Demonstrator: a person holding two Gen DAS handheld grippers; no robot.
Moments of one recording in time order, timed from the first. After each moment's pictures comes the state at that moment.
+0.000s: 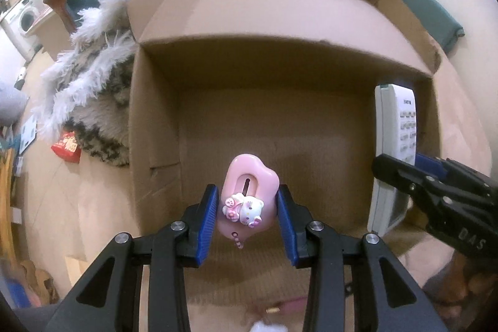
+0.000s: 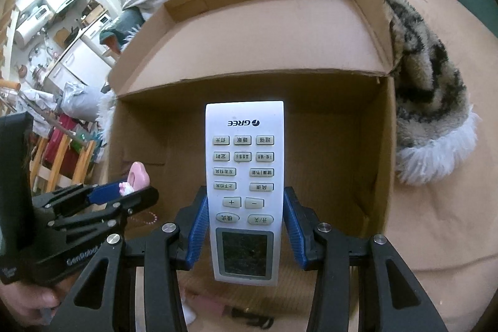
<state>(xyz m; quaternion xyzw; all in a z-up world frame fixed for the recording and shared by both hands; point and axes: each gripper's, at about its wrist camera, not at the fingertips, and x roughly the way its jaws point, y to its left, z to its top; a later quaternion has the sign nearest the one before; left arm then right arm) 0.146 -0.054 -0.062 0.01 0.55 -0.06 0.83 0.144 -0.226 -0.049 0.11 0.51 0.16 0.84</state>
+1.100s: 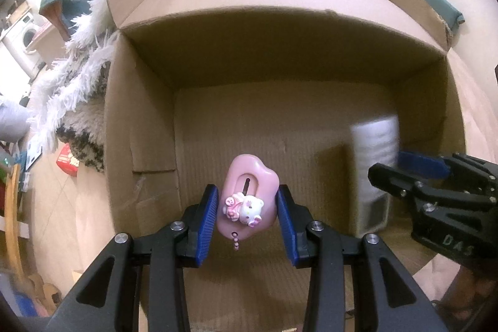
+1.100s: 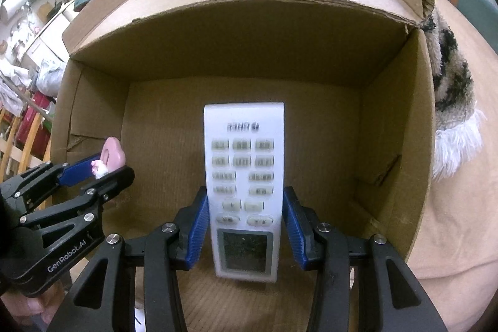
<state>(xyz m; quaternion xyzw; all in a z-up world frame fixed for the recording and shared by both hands) 0.136 -0.071 -0.084 0.05 0.52 -0.07 0.85 0.148 -0.202 -0.080 0.05 0.54 0.12 0.83</state>
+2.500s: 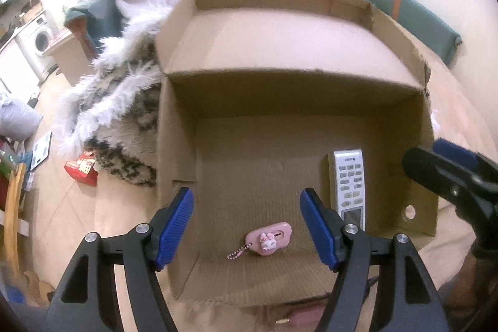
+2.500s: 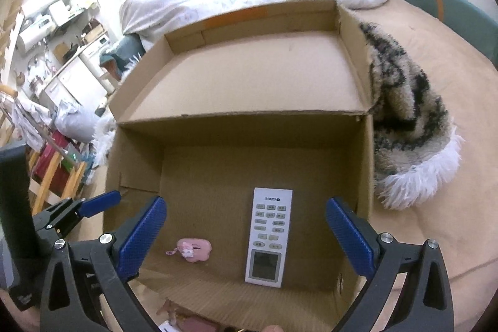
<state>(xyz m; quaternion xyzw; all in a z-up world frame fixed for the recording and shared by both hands) 0.113 -0.057 -0.030 0.03 0.48 -0.05 0.88 0.124 -0.225 -0.018 0.10 0.44 0.13 0.88</state>
